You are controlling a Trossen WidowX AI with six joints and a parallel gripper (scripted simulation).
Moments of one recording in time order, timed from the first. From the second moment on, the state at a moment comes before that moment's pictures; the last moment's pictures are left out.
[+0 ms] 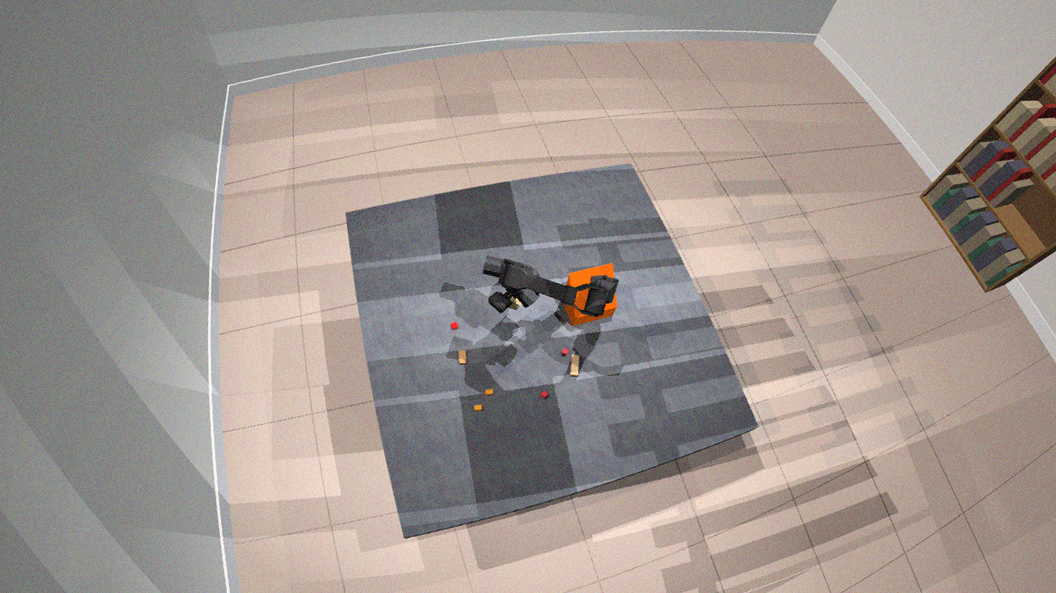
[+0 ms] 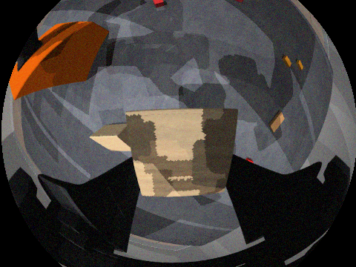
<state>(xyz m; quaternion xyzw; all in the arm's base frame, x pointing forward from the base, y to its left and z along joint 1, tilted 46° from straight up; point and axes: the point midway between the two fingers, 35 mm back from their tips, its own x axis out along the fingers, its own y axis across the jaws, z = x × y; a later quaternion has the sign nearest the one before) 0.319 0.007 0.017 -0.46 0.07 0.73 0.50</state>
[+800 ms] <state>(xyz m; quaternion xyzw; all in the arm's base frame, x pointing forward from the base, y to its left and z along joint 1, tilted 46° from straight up) 0.309 -0.089 -0.048 -0.45 0.07 0.74 0.50</state>
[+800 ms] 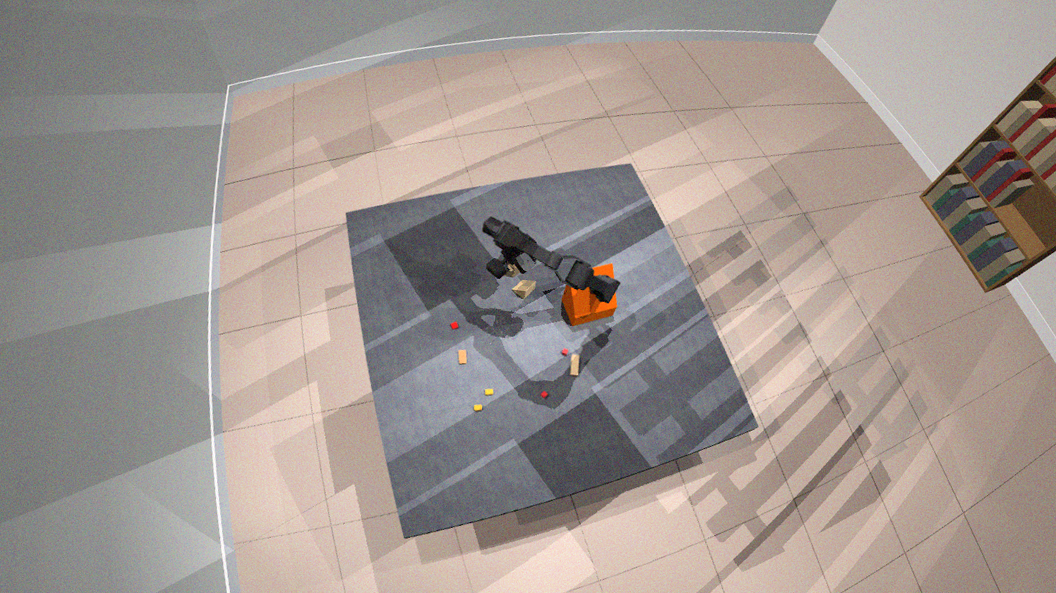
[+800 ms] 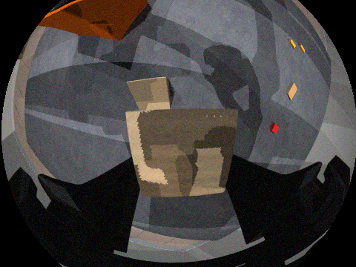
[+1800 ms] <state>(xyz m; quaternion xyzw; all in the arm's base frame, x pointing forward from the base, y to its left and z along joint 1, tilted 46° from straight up) 0.272 -0.086 -0.112 -0.44 0.05 0.75 0.50</state>
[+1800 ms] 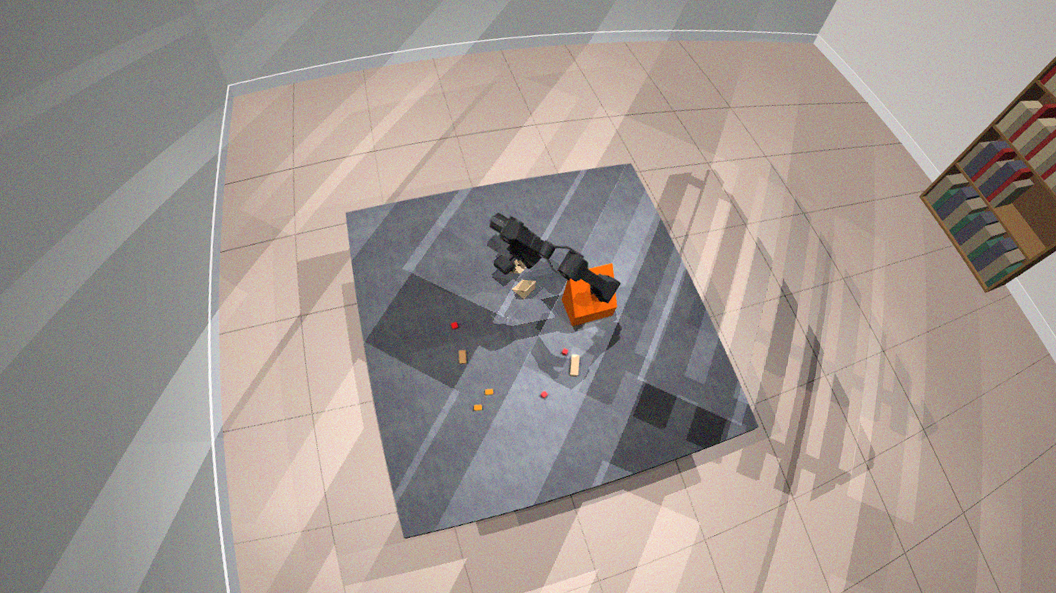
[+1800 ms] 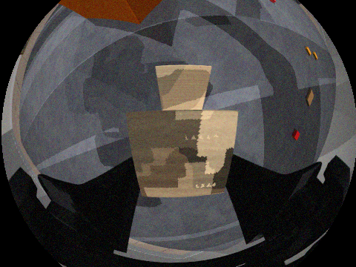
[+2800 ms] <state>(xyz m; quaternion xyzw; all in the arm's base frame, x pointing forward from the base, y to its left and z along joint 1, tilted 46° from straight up) 0.252 -0.034 -0.131 -0.44 0.05 0.74 0.50</state>
